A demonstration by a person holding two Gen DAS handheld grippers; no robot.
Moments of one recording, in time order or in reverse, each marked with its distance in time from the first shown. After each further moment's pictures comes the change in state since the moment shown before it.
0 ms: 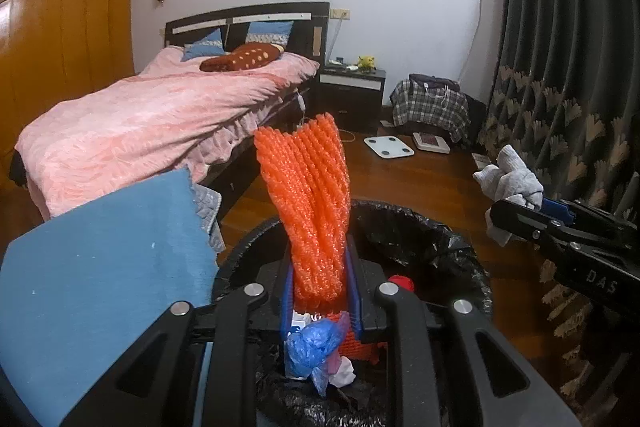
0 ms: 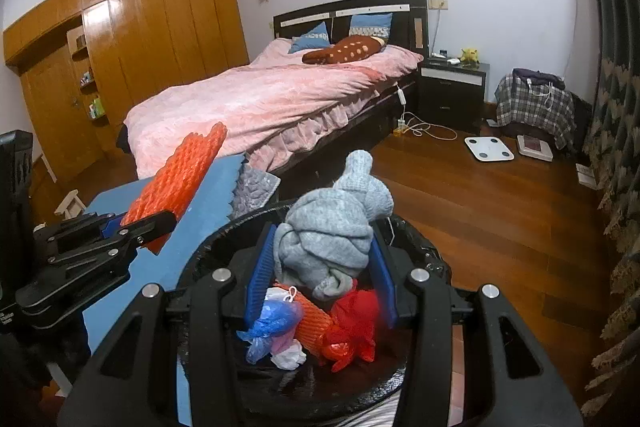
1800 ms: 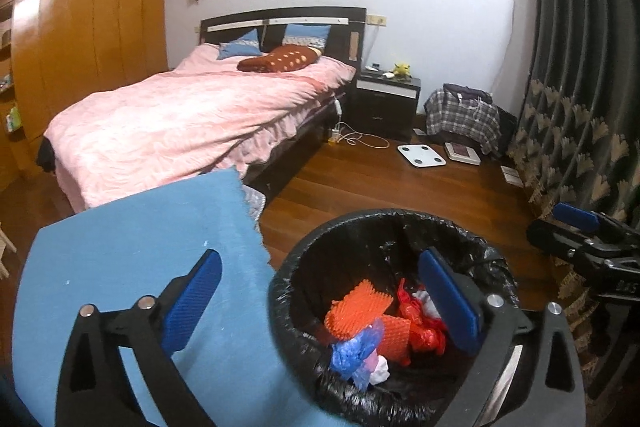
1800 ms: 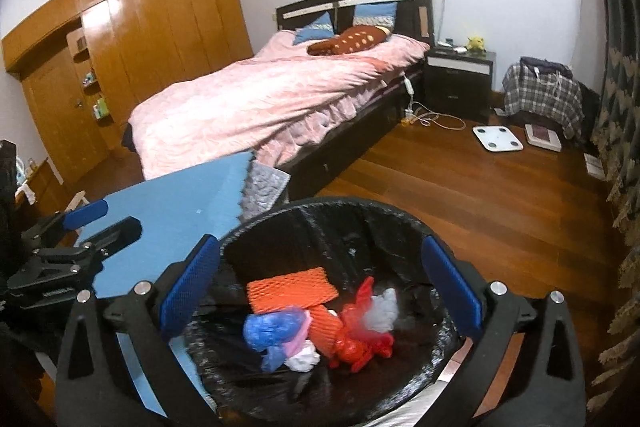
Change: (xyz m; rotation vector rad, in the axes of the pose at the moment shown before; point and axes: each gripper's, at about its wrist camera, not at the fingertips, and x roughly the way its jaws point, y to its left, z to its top) left arm -0.040 0.046 0.008 -0.067 -0.015 0.118; right arm -0.006 0.020 0.020 0.015 0.023 0.049
